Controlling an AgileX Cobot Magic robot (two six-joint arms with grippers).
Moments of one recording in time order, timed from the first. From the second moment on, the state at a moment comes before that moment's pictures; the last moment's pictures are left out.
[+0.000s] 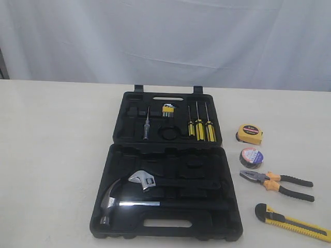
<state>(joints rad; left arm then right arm) 0.07 0.00 0.00 0.00 0.35 0.01 -0.33 0.01 0.00 -0.02 0.34 0.06</state>
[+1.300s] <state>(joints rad) 0.07 0.00 0.00 0.00 0.35 0.01 -0.33 0.00 0.00 -0.05 -0.61 0.74</state>
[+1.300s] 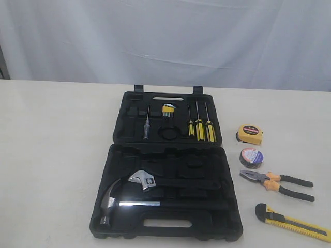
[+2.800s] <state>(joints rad) 0.07 0.00 0.00 0.00 0.35 0.01 0.17 1.33 -1.02 -0.43 0.96 0.51</state>
